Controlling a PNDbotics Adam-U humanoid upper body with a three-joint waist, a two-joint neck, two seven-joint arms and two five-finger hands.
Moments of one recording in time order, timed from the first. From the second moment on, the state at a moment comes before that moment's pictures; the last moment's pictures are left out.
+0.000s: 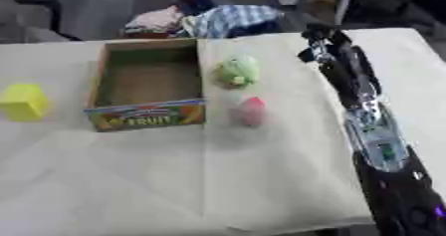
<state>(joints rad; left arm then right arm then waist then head) -0.31 0.83 -0.03 -1.64 -0.12 -0.13 -0.29 -0.34 -0.30 -0.07 -1.54 0.01 -0.18 0.06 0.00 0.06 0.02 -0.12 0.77</state>
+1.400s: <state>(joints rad) -0.78 0.69 -0.11 -0.83 -0.79 -0.46 -0.38 -0.35 -0.31 -0.05 -1.54 0.01 -0.18 0.08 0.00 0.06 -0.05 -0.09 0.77</state>
